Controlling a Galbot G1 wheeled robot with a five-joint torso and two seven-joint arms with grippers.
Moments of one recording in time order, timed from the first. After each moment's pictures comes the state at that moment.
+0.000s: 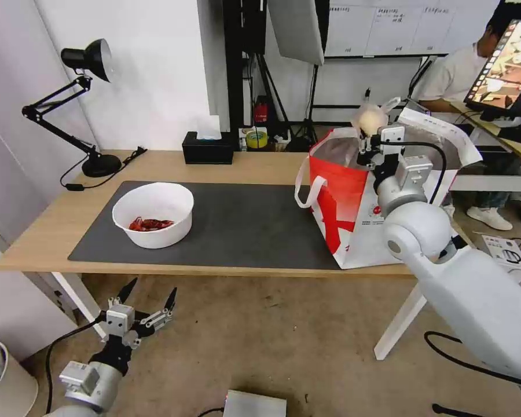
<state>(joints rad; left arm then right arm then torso) 1.79 -1.04 -0.61 -2.11 -0.36 -0.17 -0.01 -0.60 0.86 0.05 1.94 0.66 -0.33 0.56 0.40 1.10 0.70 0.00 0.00</state>
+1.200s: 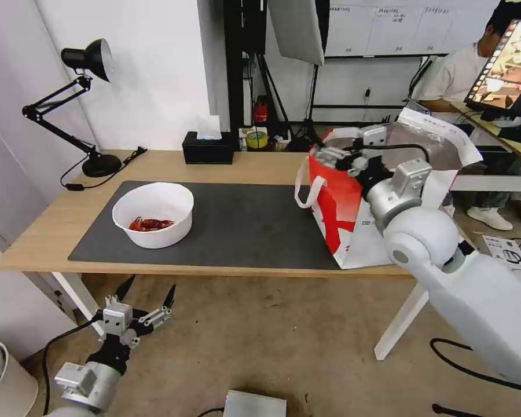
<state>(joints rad) 1.81 -1.06 -0.66 -2.17 -0.37 -0.17 -0.01 -0.63 0.77 -0.02 2.11 0.87 -0.25 0.24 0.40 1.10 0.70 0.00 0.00</state>
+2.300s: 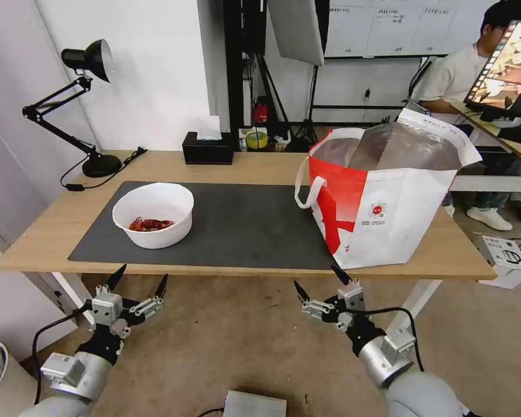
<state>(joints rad) 1.79 -1.02 -0.68 -2.16 -0.41 -0.18 -0.01 -1.51 0.87 0.18 2.18 0.42 -0.01 0.21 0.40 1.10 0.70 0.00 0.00</state>
